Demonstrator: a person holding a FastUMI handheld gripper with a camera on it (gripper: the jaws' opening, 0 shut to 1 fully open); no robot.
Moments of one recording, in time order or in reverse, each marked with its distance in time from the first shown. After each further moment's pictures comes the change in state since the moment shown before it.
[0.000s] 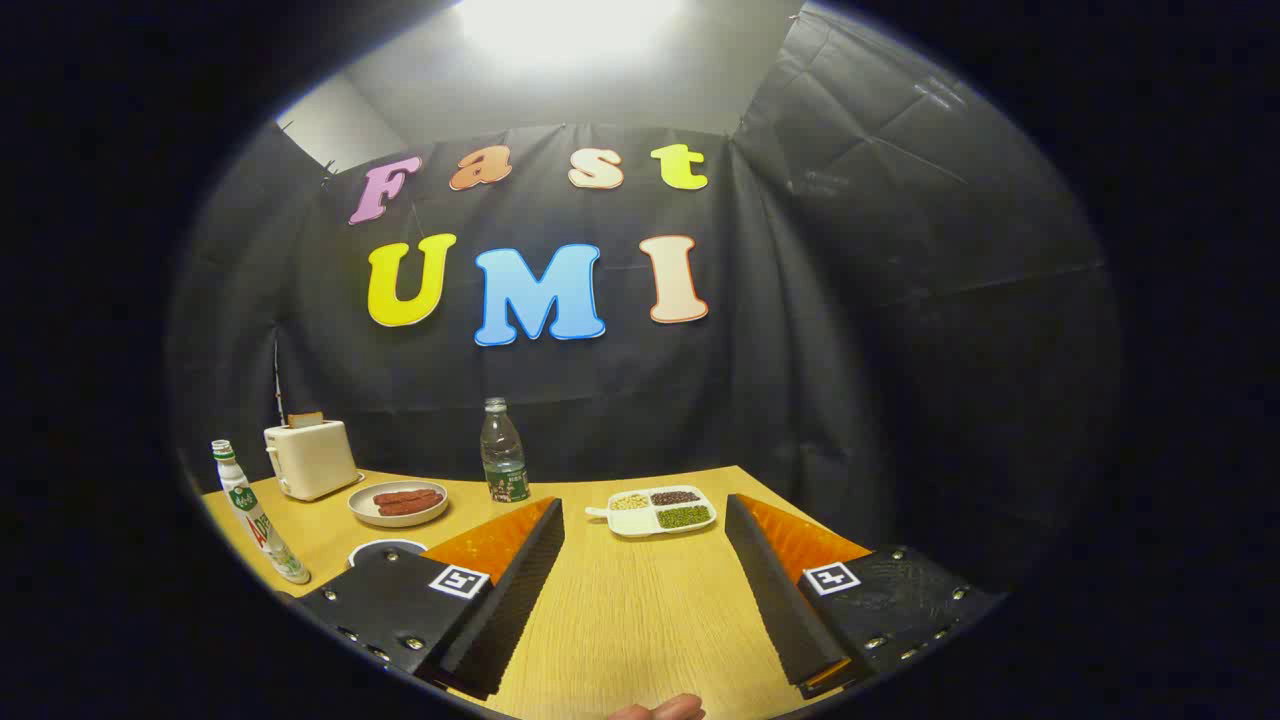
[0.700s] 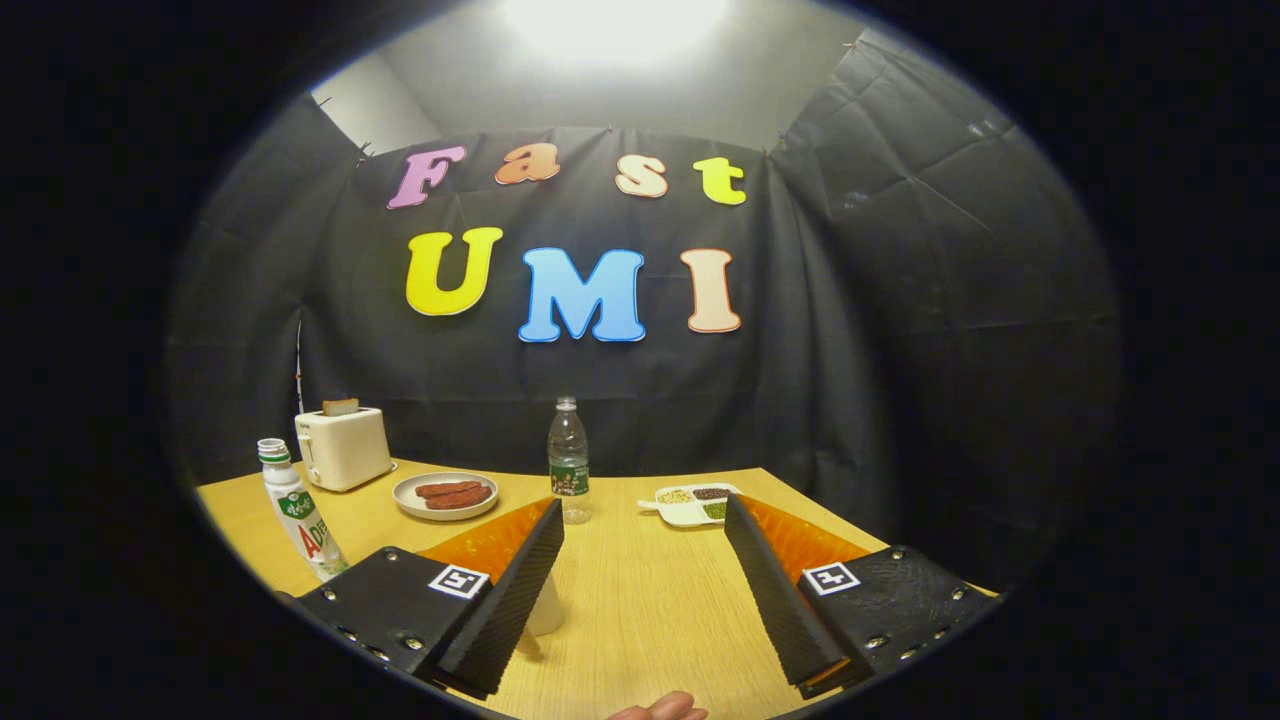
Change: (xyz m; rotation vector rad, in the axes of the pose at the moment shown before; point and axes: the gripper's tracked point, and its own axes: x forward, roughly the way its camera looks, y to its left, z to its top) arm -0.051 0.094 0.012 -0.065 0.005 0.044
